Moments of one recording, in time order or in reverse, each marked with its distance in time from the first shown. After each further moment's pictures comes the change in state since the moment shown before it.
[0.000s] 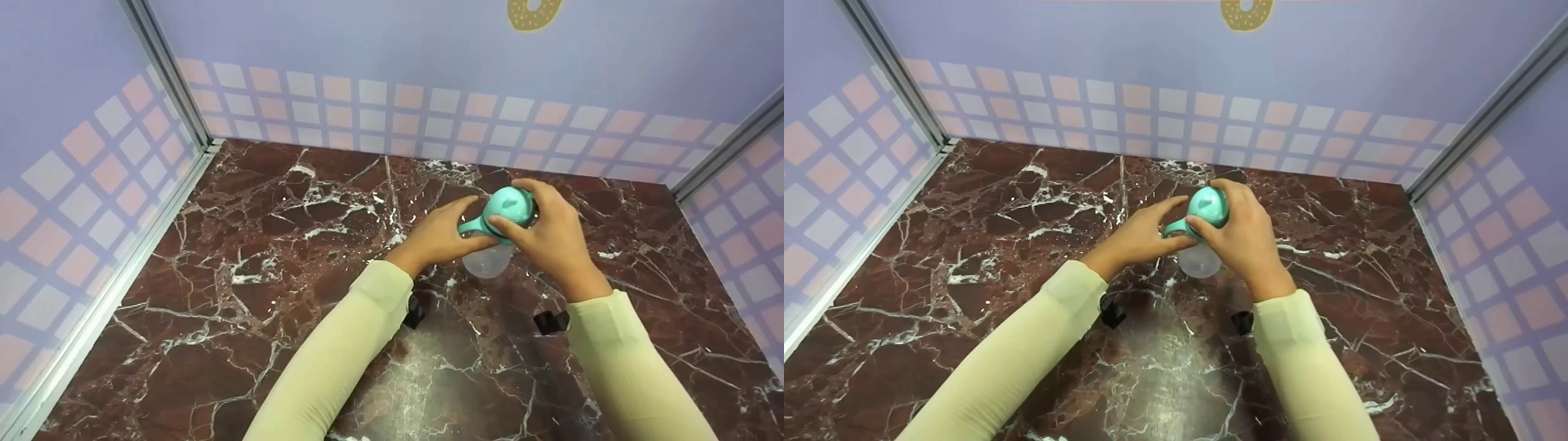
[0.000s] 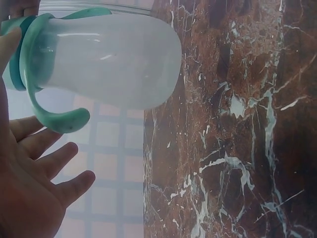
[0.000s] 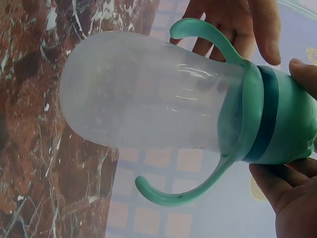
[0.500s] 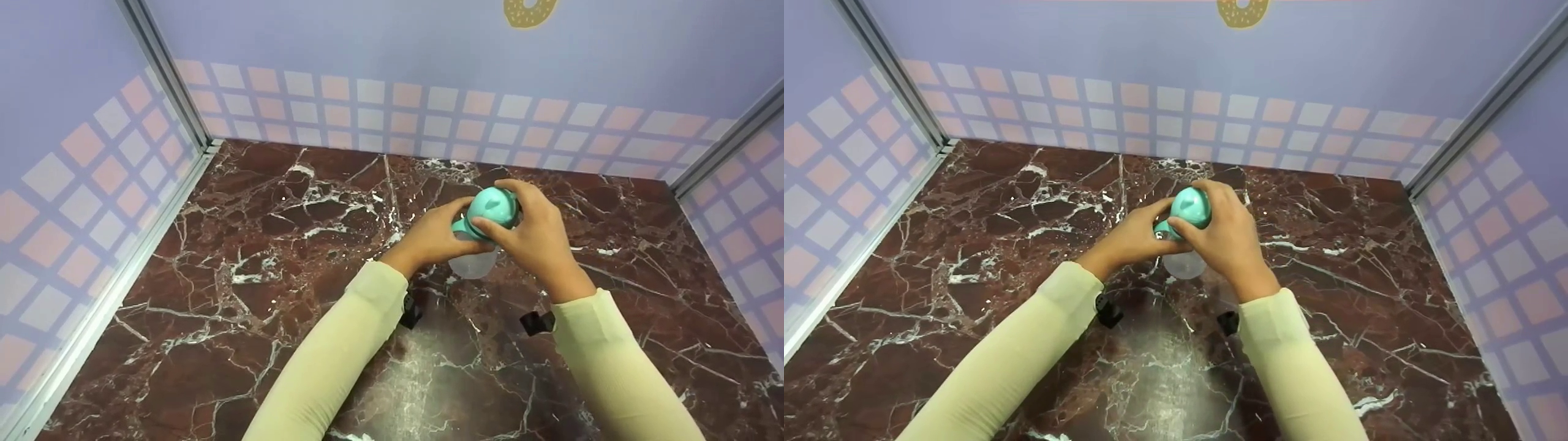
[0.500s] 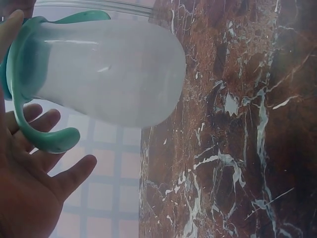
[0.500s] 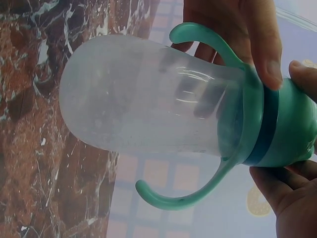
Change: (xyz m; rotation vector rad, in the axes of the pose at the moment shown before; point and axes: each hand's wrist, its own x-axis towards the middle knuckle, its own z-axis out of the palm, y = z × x) left_hand -0.004 -0.008 0.001 -0.135 0.024 0.081; right_hand -0.003 -0.016 0.011 0.035 -0.012 -0.017
